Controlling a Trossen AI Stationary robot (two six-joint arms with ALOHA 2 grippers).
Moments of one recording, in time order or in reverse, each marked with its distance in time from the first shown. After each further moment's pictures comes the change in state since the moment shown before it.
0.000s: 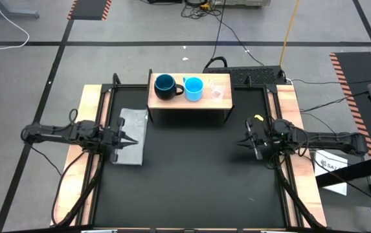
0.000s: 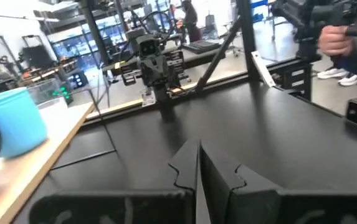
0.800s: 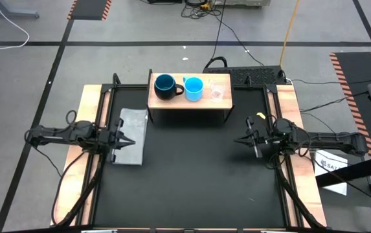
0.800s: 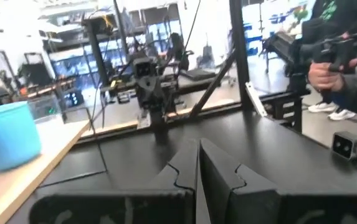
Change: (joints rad) left arm 0.000 -0.131 -0.056 0.040 0.033 -0.071; right arm 0.001 0.000 0.000 0.070 0.069 0.054
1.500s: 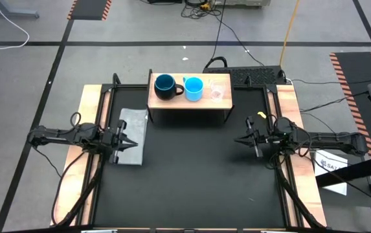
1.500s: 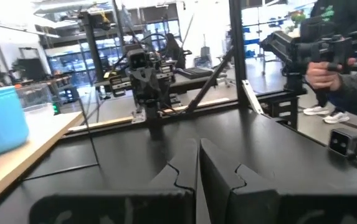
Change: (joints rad) left arm 0.000 0.000 -0.087 0.096 0.013 -0.033; right arm 0.000 0.000 0.000 0.015 0.000 0.066
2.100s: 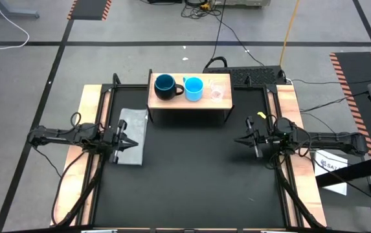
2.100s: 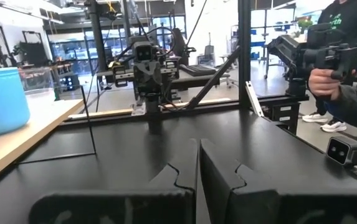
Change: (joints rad) left arm 0.000 0.000 0.000 -0.014 -0.022 -0.079; right arm 0.000 0.000 0.000 -0.001 0.000 -0.029
